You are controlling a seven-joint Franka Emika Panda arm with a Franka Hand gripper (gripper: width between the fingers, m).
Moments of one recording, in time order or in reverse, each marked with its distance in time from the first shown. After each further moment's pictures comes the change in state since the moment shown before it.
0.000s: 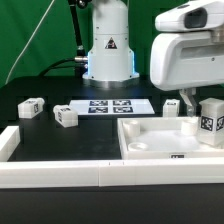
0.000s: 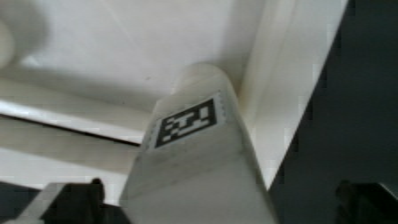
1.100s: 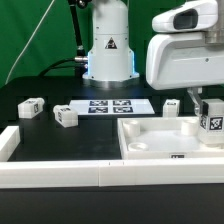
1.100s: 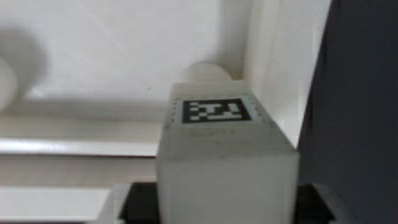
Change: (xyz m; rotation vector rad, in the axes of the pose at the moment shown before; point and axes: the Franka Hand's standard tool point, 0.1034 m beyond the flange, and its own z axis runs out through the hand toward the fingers) arm 0.000 0.007 0.001 0.006 0.011 0.536
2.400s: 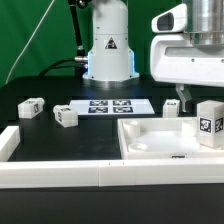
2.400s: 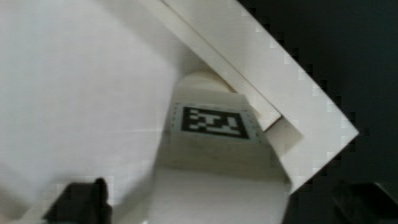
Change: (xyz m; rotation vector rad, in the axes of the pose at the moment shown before) arm 0.001 0.005 0.001 0.003 -0.001 0.479
